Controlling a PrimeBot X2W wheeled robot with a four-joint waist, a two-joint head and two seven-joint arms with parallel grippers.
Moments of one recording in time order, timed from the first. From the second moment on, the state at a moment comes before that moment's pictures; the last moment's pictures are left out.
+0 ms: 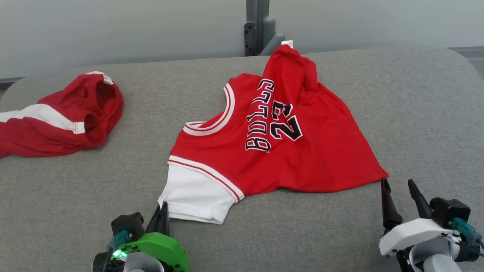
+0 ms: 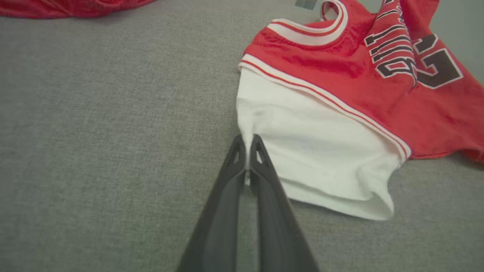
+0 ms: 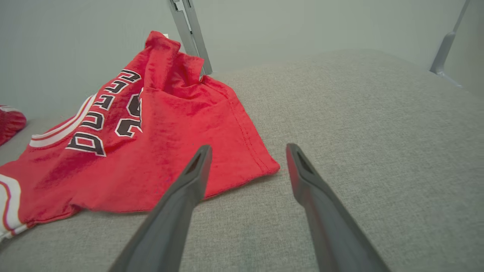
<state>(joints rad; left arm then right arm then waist) -0.15 0.05 -0.26 0.56 -0.43 0.04 -0.16 -0.06 -0.05 -0.08 0.32 0.22 0.13 -0.22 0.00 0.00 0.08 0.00</state>
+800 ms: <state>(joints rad) -0.12 0.07 -0.27 0.41 -0.44 0.07 -0.19 -0.34 -0.05 -0.24 0.81 0.19 0.13 -0.04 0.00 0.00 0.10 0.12</state>
